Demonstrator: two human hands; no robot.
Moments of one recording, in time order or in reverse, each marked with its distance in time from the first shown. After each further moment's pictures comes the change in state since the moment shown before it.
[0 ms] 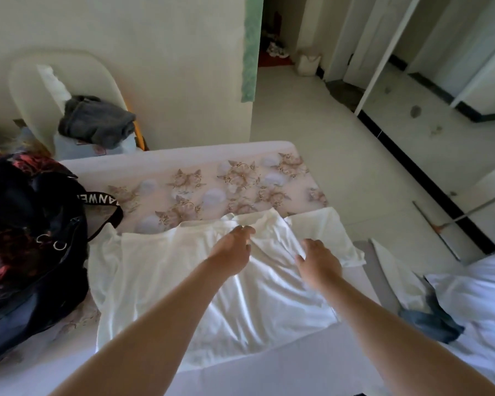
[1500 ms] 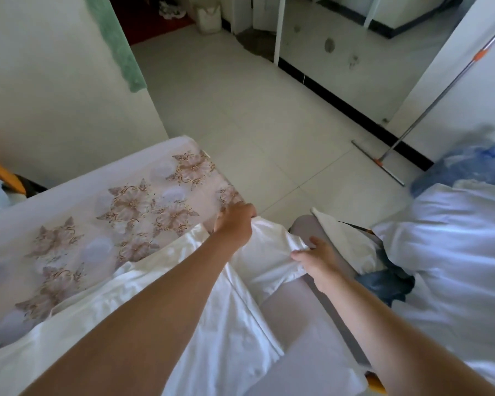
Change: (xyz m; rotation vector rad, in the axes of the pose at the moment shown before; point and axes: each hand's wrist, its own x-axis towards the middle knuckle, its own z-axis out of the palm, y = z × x) left_hand 0.210 0.178 0.120 0.349 -0.125 0.205; right_hand 0.076 0.181 -0.003 1.163 0.117 0.741
